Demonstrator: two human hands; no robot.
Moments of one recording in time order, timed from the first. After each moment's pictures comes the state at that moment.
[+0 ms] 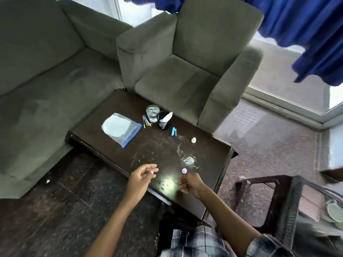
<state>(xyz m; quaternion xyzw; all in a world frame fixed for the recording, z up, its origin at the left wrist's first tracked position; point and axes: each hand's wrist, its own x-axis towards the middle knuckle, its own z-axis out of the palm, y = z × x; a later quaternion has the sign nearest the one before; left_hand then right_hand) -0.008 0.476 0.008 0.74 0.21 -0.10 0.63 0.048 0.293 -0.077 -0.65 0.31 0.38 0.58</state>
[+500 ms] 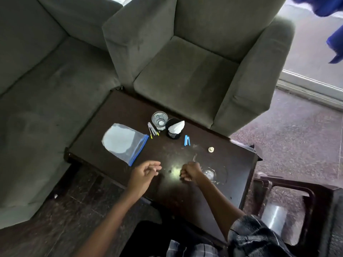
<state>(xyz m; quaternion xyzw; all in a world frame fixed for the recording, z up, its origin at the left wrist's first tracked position) 0.163 0.557 -0.032 0.77 0.20 -0.21 0.57 0.213 0.378 -0.163 -0.67 0.38 0.38 0.52</state>
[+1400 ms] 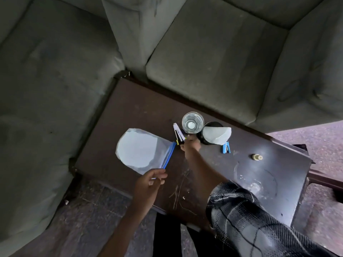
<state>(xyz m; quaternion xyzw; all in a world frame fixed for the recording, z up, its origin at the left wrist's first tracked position) 0.252 0.692 -0.133 0.72 0.26 -0.26 0.59 0.375 0.549 -0.306 -0.68 0.49 0.21 0.50</state>
